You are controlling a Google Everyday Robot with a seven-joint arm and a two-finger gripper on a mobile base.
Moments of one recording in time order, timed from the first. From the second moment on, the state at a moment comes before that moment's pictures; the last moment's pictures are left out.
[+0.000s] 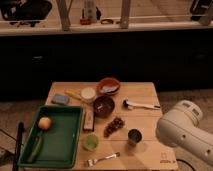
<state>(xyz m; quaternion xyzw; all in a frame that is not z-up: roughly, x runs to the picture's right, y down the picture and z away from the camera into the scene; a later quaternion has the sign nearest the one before) 0.264 0.238 0.621 -0.29 -0.05 -0.44 0.85</state>
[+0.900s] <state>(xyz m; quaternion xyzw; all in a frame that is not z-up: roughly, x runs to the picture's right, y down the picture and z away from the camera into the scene) 0.220 0.221 0.626 -0.23 -0.14 -0.49 0.83</state>
